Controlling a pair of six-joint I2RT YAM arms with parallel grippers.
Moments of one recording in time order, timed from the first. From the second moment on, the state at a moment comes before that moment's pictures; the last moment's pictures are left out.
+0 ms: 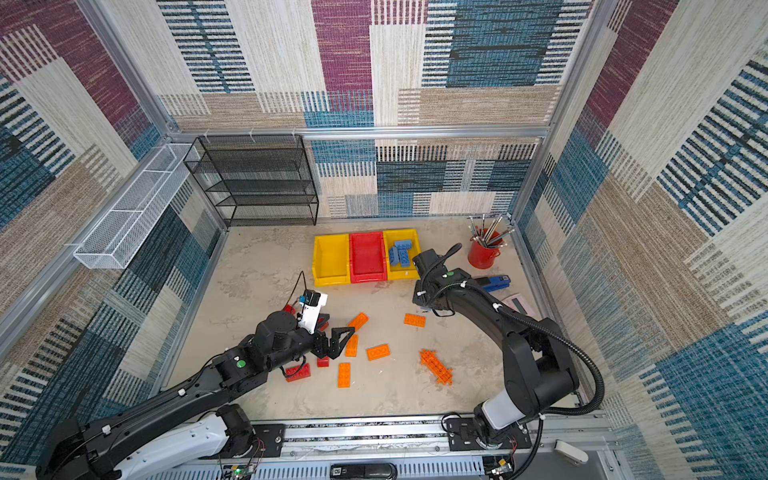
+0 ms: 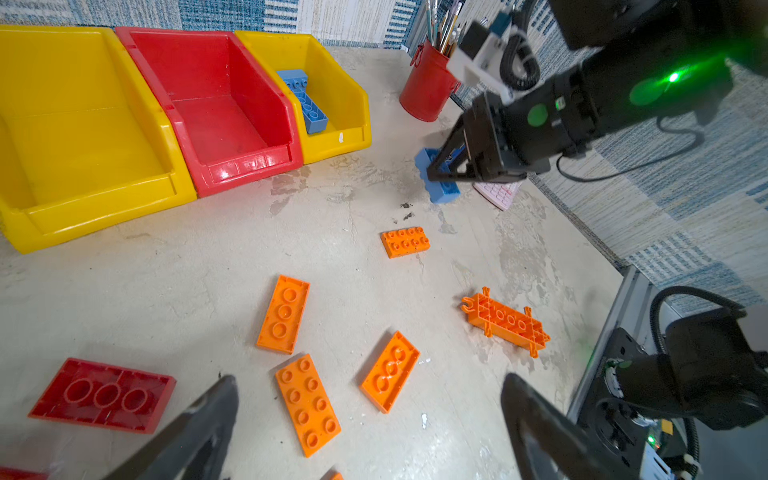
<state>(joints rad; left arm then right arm) -0.82 0.93 0.56 -0.06 0.00 -0.39 0.43 1.55 1.15 -0.68 0.14 0.58</state>
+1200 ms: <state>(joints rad) -0.81 1.18 0.83 -0.36 -0.11 -0.33 0.40 1.73 1.49 -0.58 -0.05 0.29</state>
